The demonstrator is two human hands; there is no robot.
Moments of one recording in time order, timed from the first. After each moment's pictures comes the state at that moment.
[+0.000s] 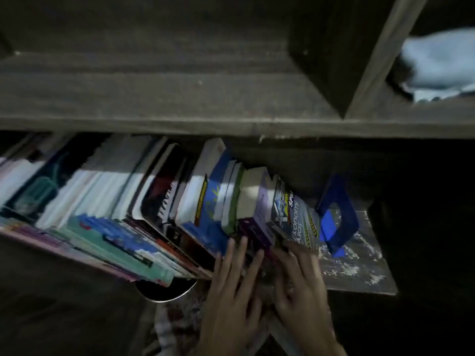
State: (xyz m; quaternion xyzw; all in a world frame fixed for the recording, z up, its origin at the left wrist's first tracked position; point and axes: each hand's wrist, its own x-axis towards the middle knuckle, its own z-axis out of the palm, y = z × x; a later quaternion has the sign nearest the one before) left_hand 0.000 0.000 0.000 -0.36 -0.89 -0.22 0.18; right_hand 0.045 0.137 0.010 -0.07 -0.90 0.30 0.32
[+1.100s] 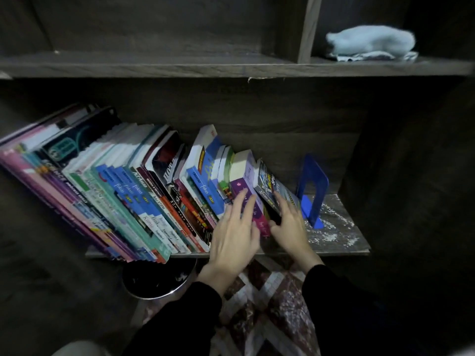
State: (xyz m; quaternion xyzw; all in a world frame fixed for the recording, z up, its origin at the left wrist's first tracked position) left_hand 0.000 0.013 0.014 -0.36 -0.89 -0.22 0.17; right_hand 0.016 0.162 -0.028 -0.24 -0.90 0.31 0.16
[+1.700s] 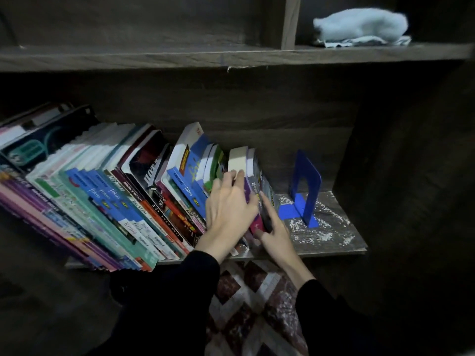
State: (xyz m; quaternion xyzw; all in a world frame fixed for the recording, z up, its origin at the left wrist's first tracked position) left_hand -0.028 0.050 0.053 -0.28 -0.92 -0.22 0.17; right_hand 0.025 0.147 -0.039 -0.16 -0.79 0.56 0.20
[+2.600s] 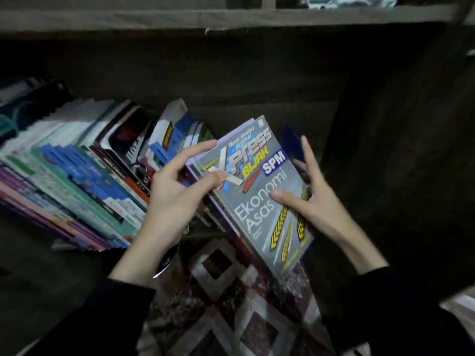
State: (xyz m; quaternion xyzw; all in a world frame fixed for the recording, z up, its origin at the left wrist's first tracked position) left_hand 0.007 -0.021 0.083 -0.25 -0.68 -0.69 -0.07; right_hand 0.112 0.177 0.051 -0.12 -0.81 0.54 0.19
